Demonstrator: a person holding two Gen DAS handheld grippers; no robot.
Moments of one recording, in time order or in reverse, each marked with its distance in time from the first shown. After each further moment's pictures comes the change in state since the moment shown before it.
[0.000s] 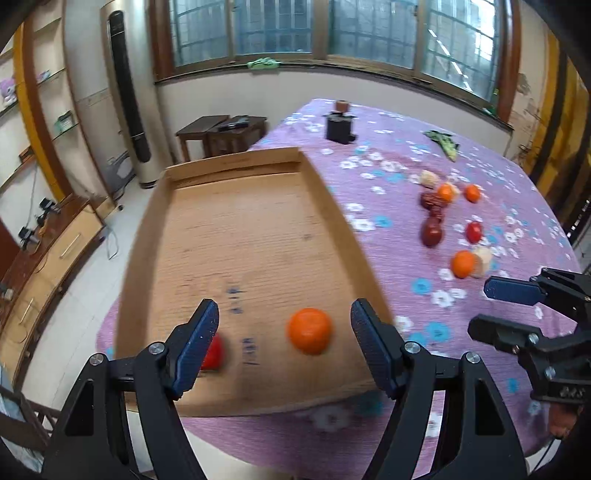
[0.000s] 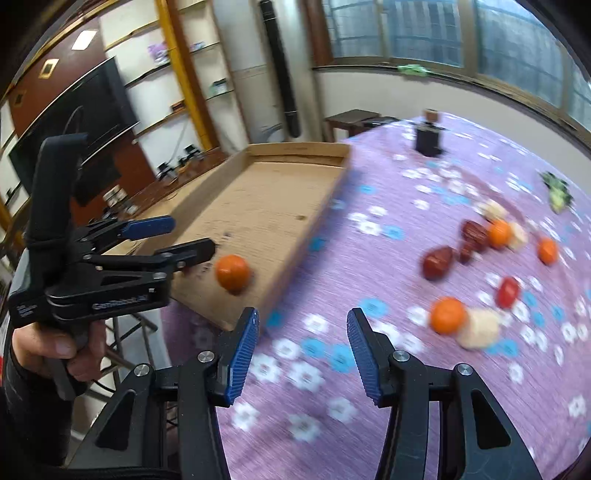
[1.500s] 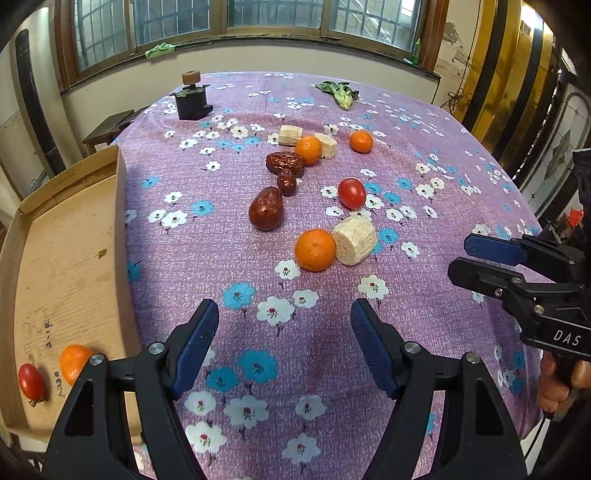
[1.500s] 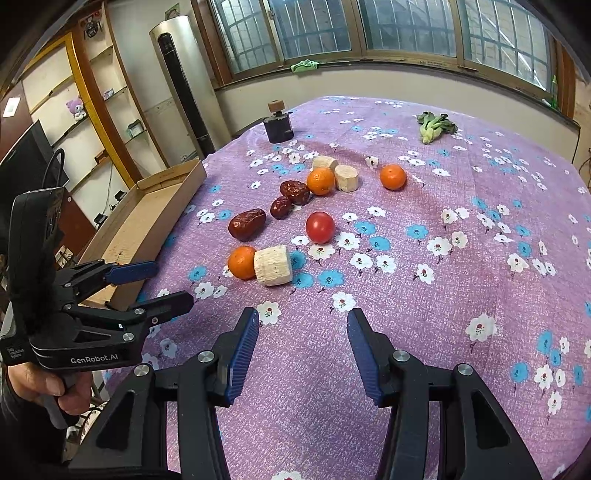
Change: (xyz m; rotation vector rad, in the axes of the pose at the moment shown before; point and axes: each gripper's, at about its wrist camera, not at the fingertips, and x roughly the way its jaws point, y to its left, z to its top) left arm 0.044 -0.144 0.009 0.180 0.116 -0.235; right arm -0.054 -0.131 -0.051 0.238 -0.036 -0.173
